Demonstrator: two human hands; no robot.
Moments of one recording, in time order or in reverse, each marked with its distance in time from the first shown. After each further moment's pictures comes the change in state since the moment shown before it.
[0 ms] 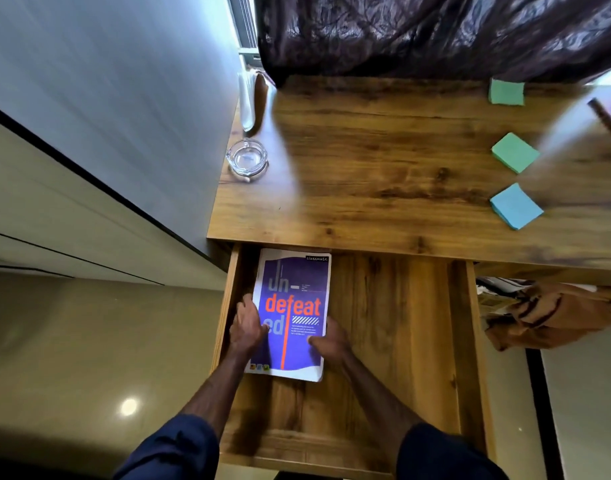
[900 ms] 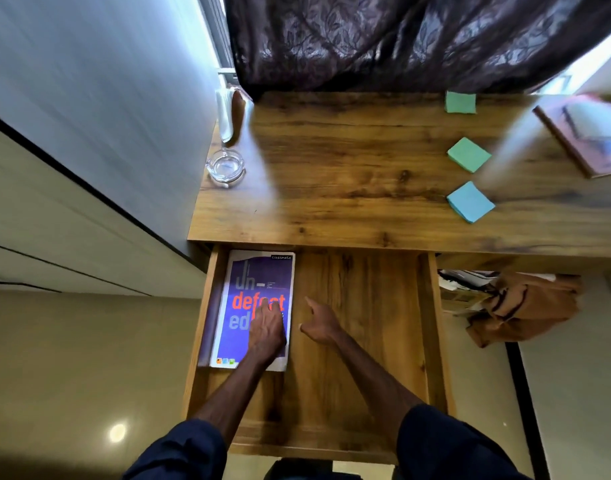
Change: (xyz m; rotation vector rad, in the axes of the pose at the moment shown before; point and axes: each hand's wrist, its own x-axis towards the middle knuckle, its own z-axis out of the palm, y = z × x) left_hand -0.056 0.060 0.054 0.419 0.037 0.292; right_hand -0.014 -0.018 -0.052 -0.354 -0.049 -0.194
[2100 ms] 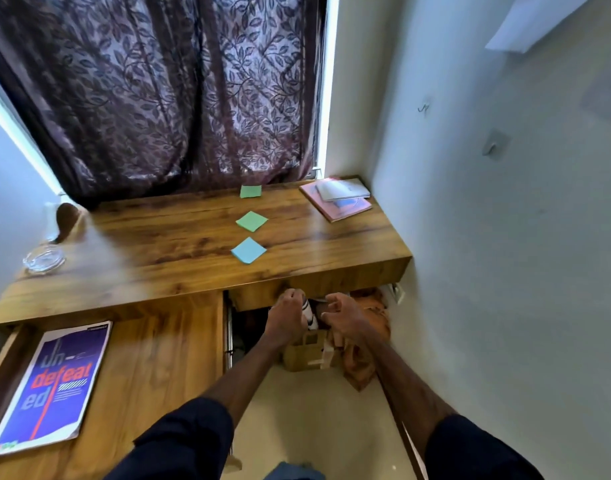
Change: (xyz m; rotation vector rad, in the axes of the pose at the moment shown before) left_hand -0.144 0.568 0.010 -0.204 0.301 0.587; right_hand -0.291 0.362 -0.394 0.198 0.529 -0.060
